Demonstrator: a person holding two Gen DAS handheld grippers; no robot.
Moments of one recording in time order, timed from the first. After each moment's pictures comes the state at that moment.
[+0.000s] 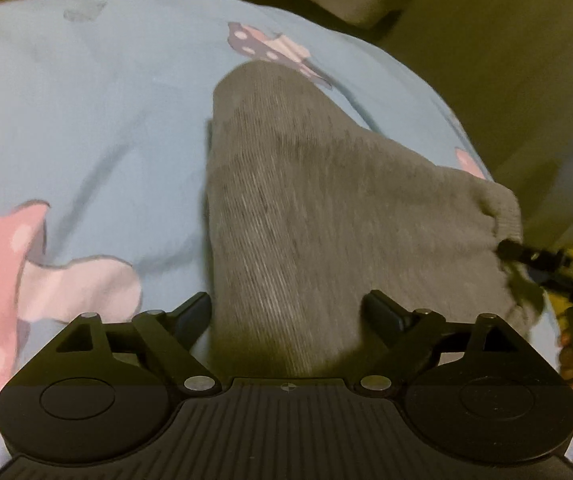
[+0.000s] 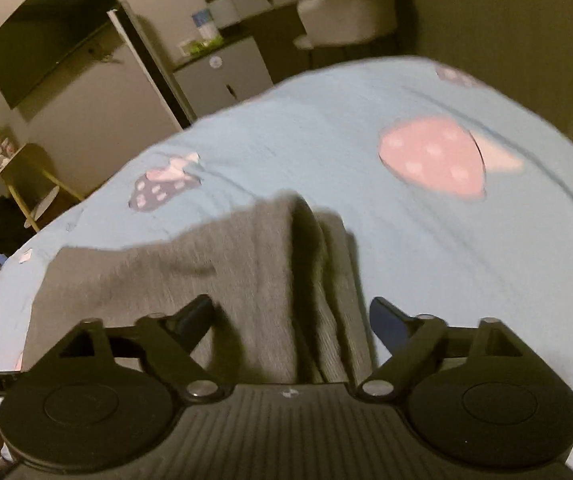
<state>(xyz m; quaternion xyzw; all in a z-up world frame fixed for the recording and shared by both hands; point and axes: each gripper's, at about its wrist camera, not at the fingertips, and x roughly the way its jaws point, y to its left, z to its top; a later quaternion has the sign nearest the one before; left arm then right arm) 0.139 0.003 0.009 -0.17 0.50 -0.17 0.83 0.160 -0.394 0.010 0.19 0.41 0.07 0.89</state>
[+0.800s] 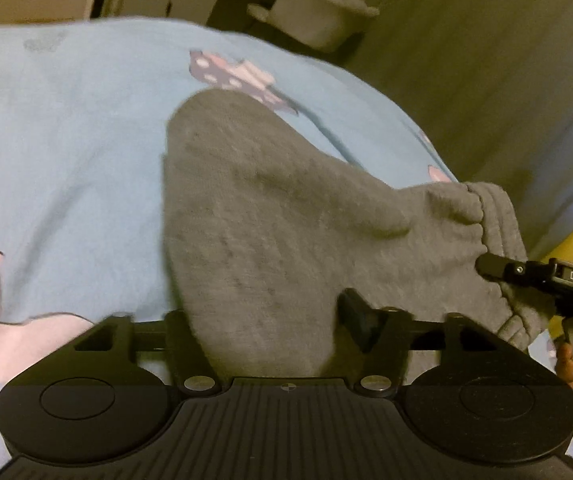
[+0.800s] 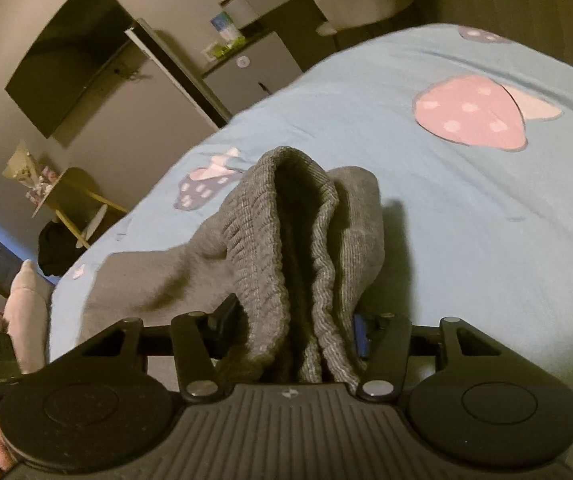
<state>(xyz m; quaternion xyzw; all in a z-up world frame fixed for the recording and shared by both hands) 0.160 -0.005 -0.006 -0.17 0.45 -0.22 0.85 0.157 -0.384 0.007 0.25 0.39 0.12 0.88</state>
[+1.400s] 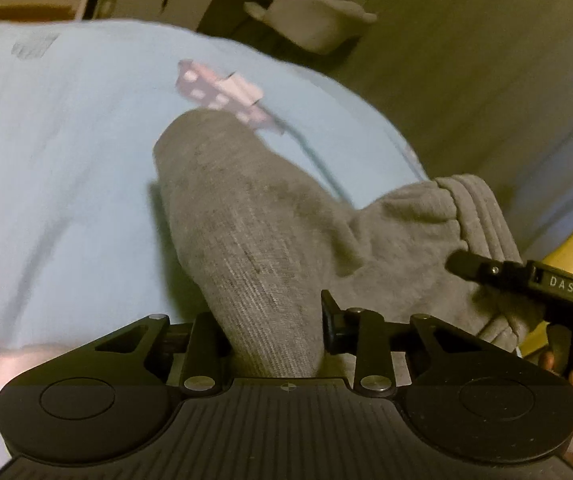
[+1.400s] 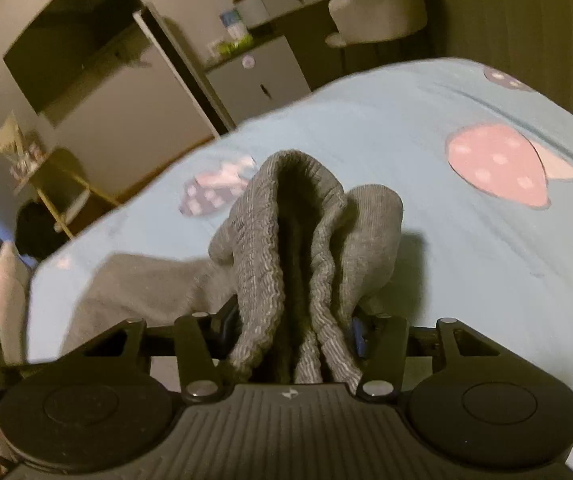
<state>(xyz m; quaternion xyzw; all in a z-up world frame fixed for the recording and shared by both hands) 0.176 -0.001 0.025 -0.20 0.44 -0.23 0.84 0.177 -0.346 0.052 0.21 0.38 0.10 0.90</state>
